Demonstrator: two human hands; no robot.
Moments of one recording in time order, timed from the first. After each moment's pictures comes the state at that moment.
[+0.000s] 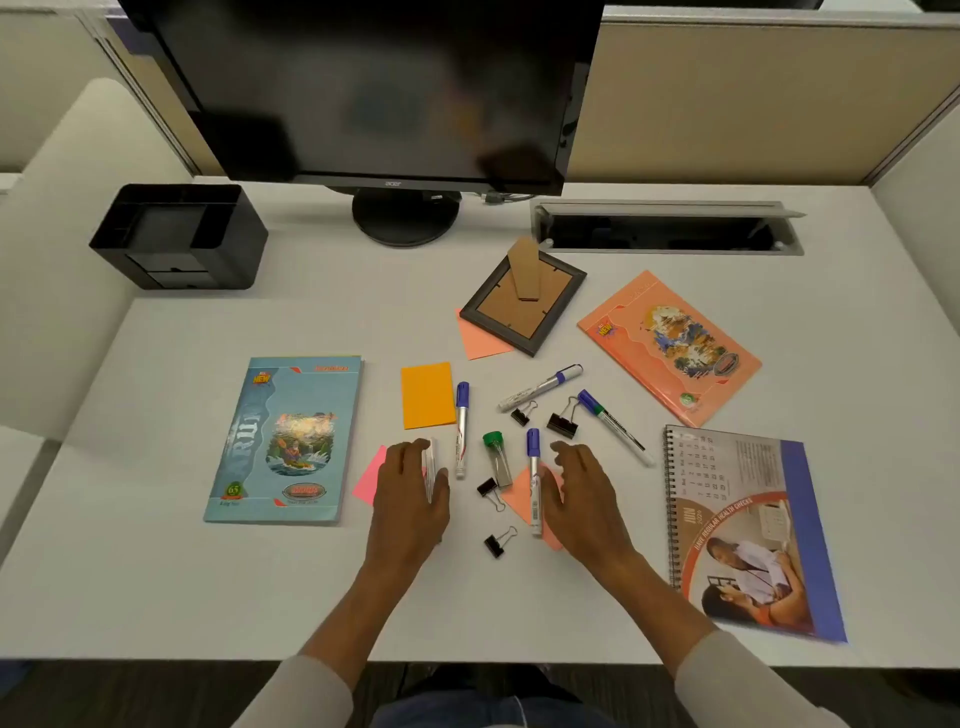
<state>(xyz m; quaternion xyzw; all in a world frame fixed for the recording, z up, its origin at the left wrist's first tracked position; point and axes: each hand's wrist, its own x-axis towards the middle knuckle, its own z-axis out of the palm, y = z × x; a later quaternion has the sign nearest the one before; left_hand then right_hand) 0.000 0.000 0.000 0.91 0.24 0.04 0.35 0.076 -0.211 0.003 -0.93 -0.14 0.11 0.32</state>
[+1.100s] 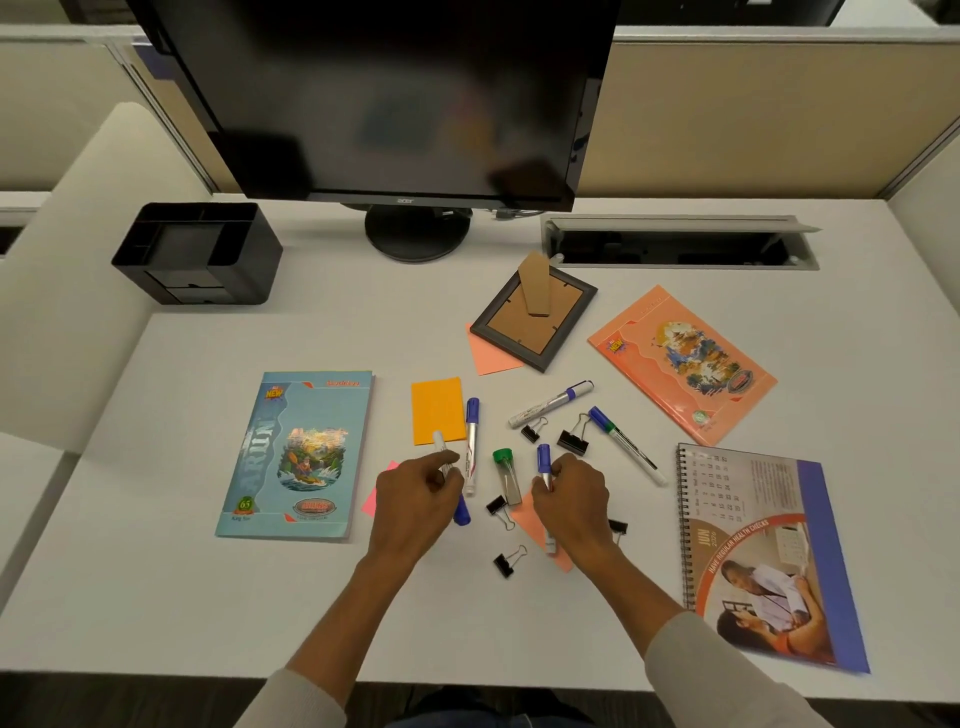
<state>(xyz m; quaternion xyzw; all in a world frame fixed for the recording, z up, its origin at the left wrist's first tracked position) 0.023 0.008 0.048 0.88 0.27 0.01 0.40 0.100 -0.175 -0.007 -0.93 0.00 0.16 0.32</state>
